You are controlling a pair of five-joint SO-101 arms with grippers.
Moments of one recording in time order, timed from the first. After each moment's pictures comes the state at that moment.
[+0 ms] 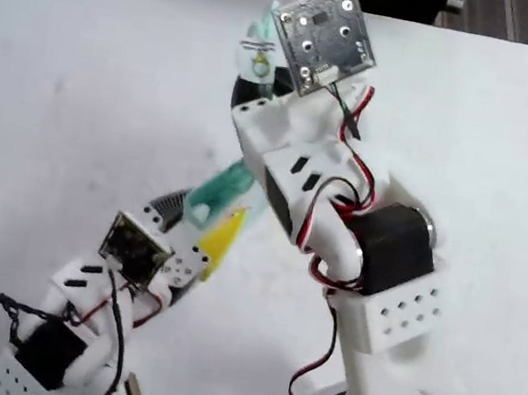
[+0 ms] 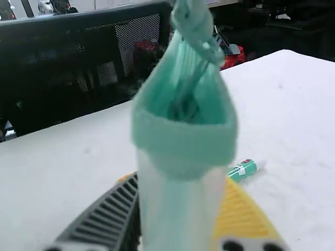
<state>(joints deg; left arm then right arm) 25.5 -104.7 85.3 41.7 -1.6 -33.0 -27.1 -9.8 68.4 8.3</state>
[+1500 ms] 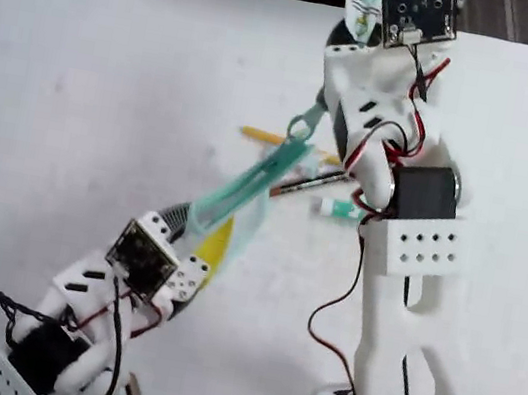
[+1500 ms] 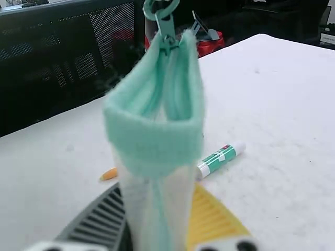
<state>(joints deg) 30.0 -103.7 81.2 47.5 -3.6 -12.8 -21.7 1.3 44.0 9.1</state>
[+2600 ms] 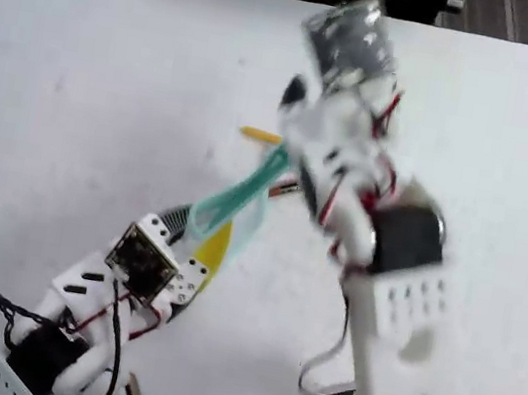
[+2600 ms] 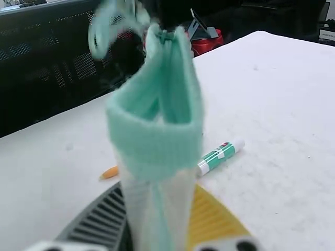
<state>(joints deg) 30.1 -104.6 81.2 48.8 -4.2 -24.7 -33.8 3.5 65.1 15.4</state>
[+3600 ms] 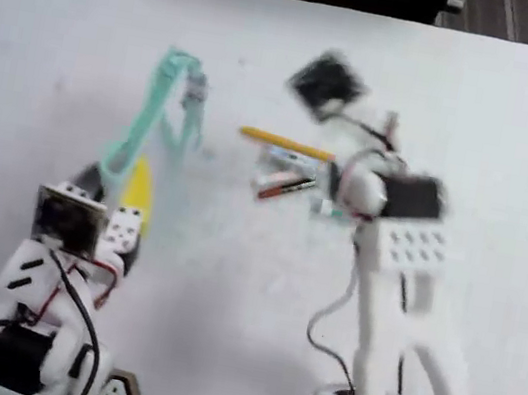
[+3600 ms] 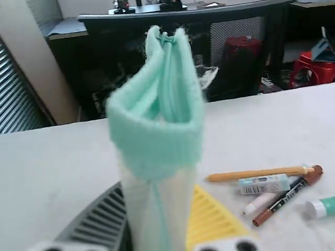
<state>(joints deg) 2.8 -103.5 75.6 49.0 -1.1 -14.2 -20.0 15.7 69.2 44.8</state>
